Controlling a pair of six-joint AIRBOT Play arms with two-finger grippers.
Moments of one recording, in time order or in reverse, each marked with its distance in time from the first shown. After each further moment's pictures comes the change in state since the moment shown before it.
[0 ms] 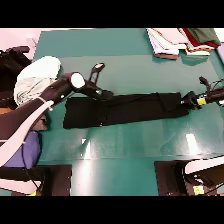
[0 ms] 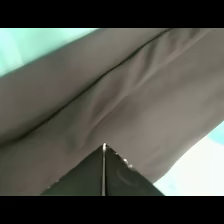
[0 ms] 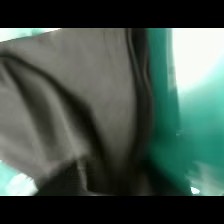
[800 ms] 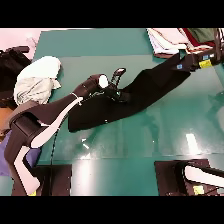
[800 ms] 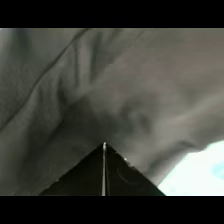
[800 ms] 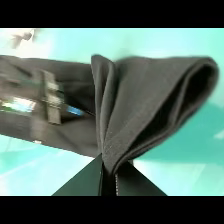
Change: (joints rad) left arm -0.100 -0.334 0.326 -0.037 -0.021 -0.005; right arm 0.405 0.397 0.373 0.036 0.092 0.187
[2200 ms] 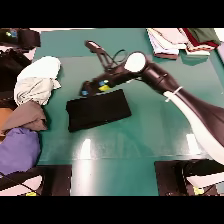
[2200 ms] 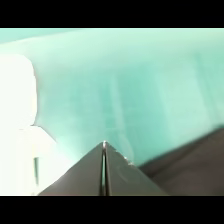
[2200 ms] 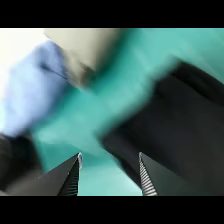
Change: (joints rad) left arm 0.496 0.658 0.085 0.431 -0.311 0.035; right arm 0.777 -0.276 0.043 0.055 -0.428 0.071
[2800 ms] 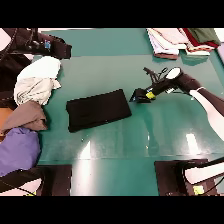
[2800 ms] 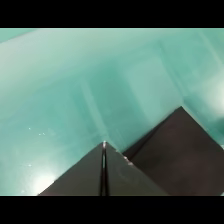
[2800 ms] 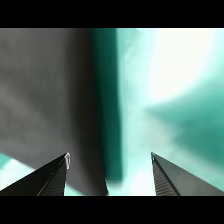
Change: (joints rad) left arm -0.188 0.005 -0.105 -0.012 0.139 0.024; right arm -0.454 -0.090 -0.385 0.042 0.079 -0.002
